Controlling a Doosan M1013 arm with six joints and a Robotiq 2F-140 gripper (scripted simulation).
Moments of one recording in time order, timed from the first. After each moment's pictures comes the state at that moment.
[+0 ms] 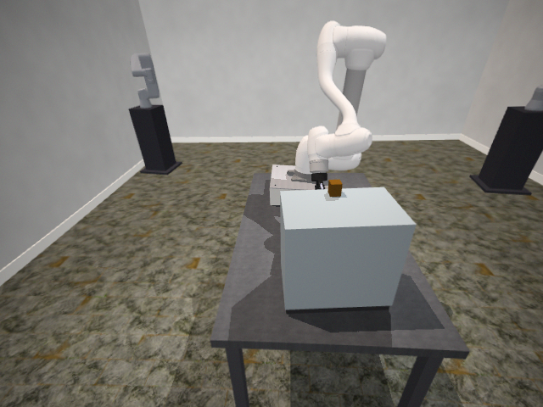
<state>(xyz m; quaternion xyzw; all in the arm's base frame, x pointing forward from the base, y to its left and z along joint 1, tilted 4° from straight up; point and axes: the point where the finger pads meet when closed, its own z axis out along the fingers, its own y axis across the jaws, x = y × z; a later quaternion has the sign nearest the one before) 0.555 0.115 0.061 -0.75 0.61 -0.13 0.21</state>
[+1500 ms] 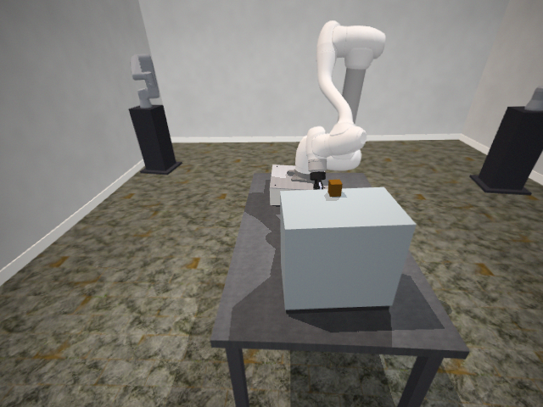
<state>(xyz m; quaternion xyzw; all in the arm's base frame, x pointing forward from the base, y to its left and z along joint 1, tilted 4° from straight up) 0.527 0.108 0.053 -0.76 0.60 -0.13 0.22</state>
